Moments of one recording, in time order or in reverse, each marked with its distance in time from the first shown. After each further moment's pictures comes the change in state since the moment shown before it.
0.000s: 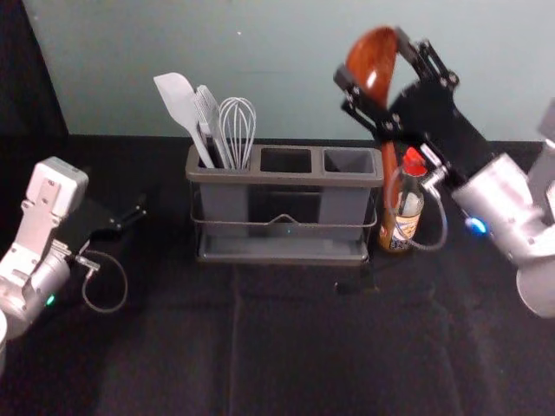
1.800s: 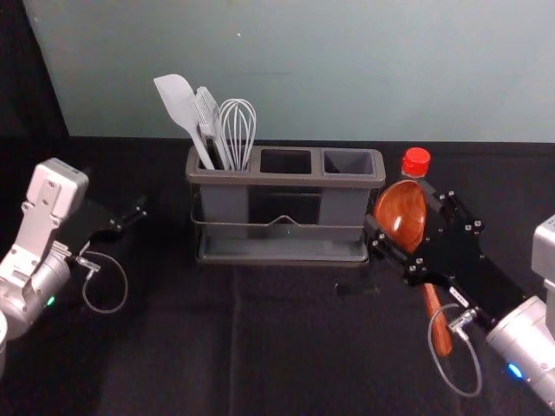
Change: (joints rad) left arm 0.000 0.000 0.000 0.000 0.000 0.000 0.000; right arm -0.445 0.016 0.118 -0.284 -0.209 0.190 -0.104
